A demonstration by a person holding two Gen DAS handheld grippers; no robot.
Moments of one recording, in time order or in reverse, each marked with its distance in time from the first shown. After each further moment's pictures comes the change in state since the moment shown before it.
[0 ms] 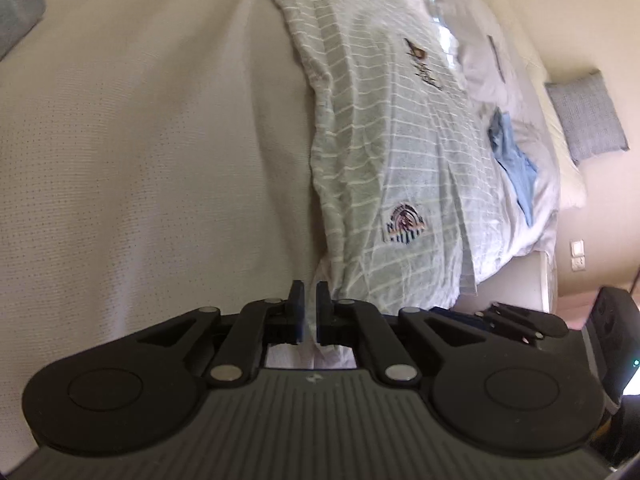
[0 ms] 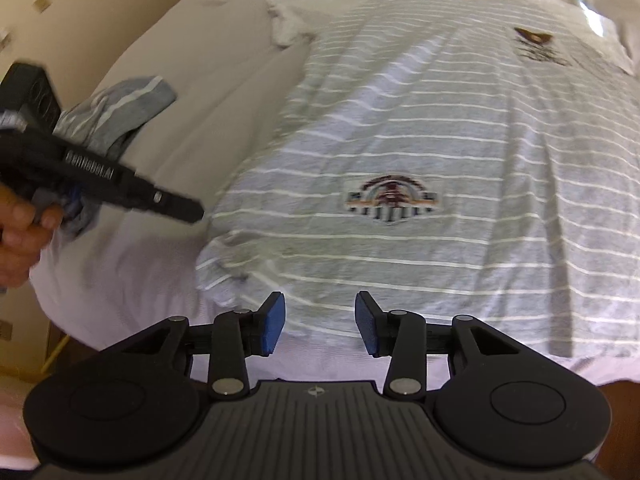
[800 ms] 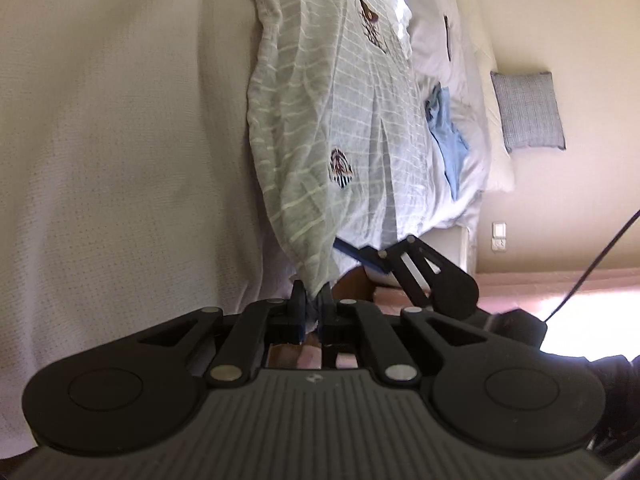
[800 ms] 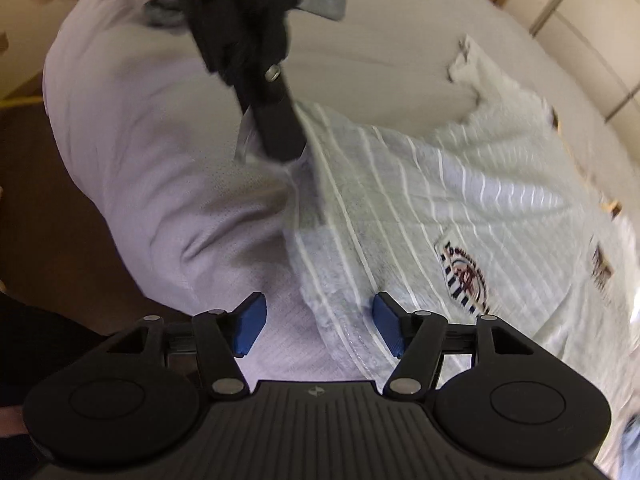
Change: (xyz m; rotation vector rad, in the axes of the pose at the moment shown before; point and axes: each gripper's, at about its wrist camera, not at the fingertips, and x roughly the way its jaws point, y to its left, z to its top) left arm 0.014 0.010 -0.009 -0.121 0.146 -0.260; right arm 0.039 0.069 -0.046 -0.815 -0.009 -0.195
